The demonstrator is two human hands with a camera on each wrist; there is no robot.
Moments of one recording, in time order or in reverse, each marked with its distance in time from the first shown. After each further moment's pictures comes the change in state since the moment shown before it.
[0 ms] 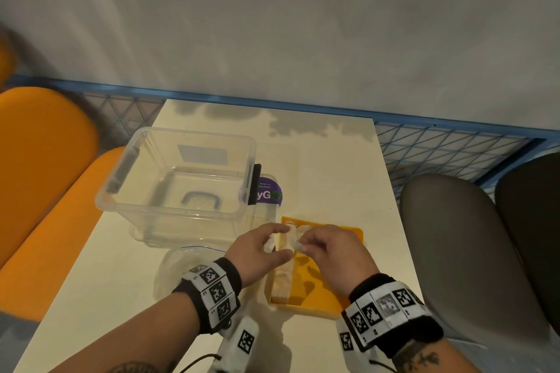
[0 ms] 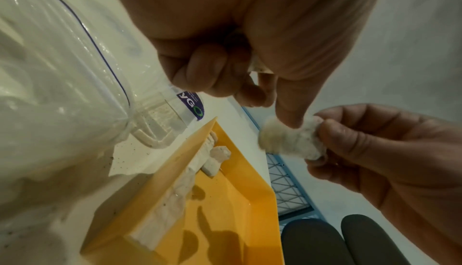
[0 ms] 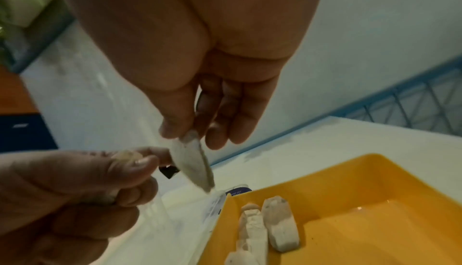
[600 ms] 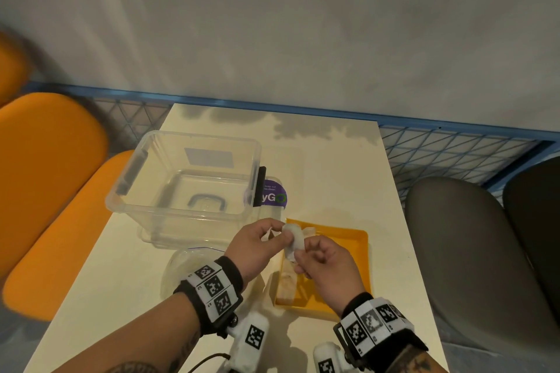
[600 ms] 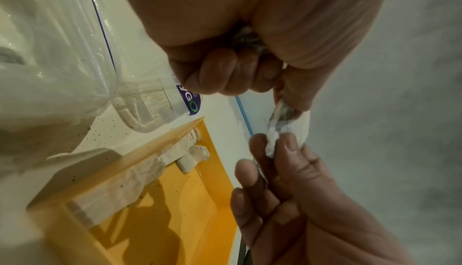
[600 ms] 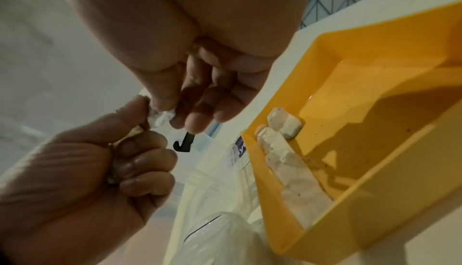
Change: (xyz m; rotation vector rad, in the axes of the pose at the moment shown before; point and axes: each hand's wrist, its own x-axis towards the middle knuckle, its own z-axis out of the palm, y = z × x) left_hand -0.008 0.017 -0.004 -0.403 0.139 0.007; right_hand -0.011 0.006 0.046 0.761 0.056 0.227
